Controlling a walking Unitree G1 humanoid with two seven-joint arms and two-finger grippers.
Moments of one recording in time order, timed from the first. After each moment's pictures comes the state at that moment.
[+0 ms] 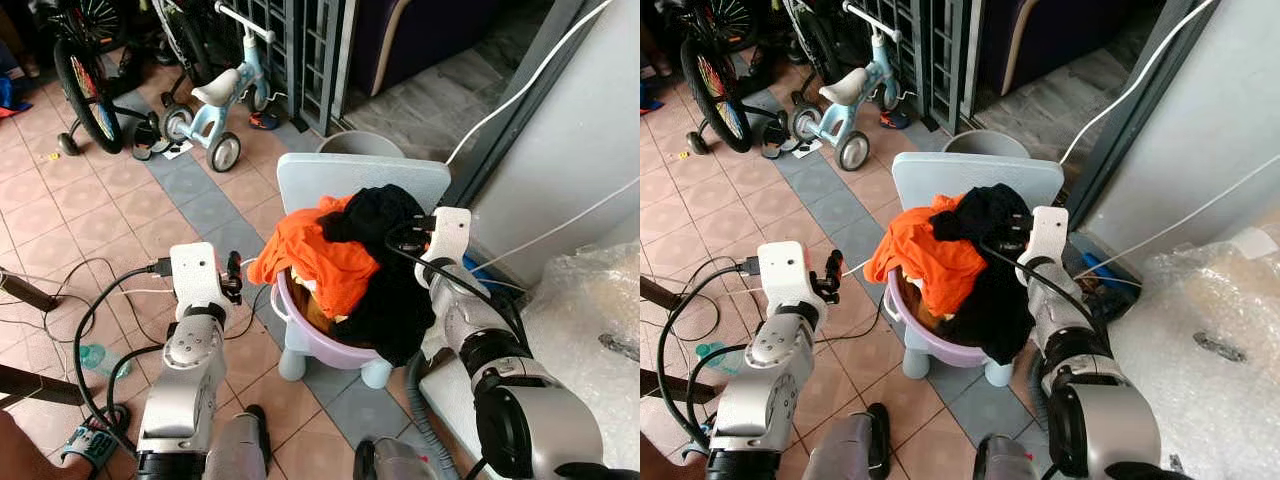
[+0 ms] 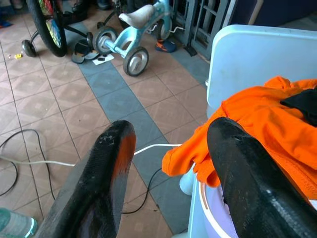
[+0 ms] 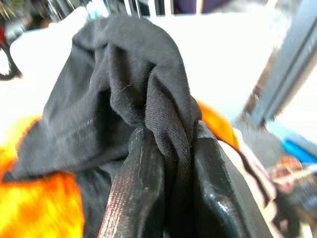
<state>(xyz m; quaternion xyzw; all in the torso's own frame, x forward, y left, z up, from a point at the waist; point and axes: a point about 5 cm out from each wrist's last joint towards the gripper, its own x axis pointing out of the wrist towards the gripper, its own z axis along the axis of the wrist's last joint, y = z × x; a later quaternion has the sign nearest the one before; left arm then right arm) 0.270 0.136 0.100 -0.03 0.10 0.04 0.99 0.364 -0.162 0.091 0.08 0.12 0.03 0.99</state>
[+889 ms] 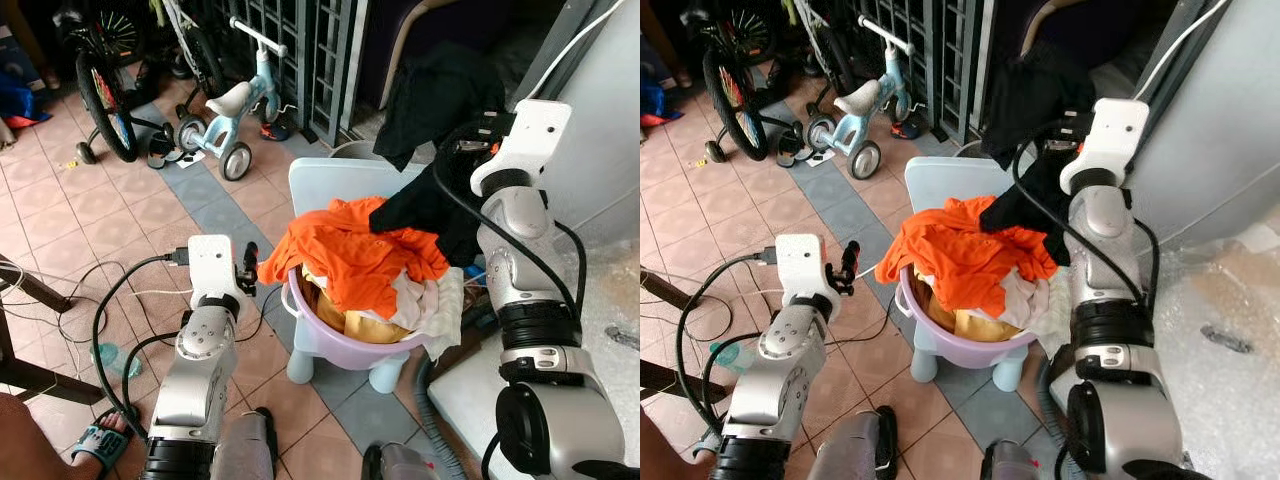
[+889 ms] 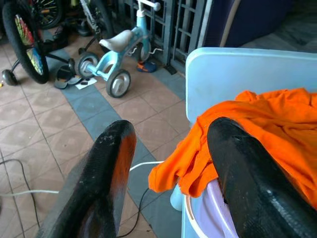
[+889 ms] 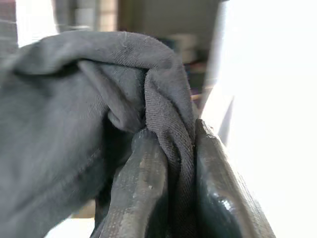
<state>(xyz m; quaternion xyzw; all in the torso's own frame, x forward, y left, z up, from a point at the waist) 0.280 0.119 0.105 -0.02 0.08 -0.01 1.00 0.366 -0.229 0.233 -0.05 -0.16 -0.14 0.98</state>
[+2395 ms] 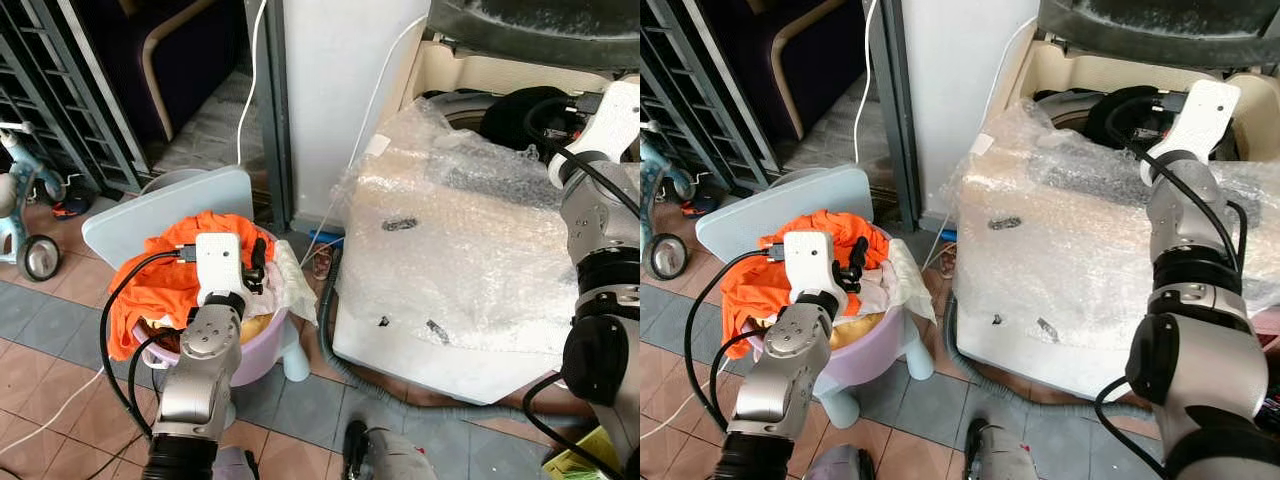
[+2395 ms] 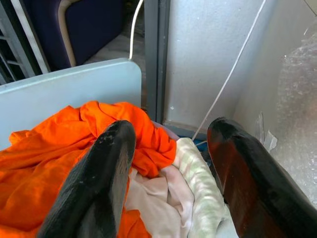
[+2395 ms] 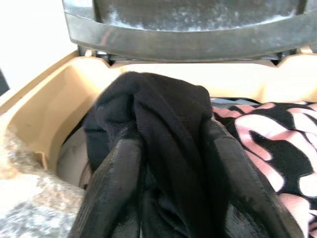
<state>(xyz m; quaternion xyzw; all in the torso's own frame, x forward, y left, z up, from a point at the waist) 0.280 0.118 0.101 -0.02 0.08 -0.02 1.00 0.390 -0.273 0.224 0.02 -0.02 -0.08 1.00</state>
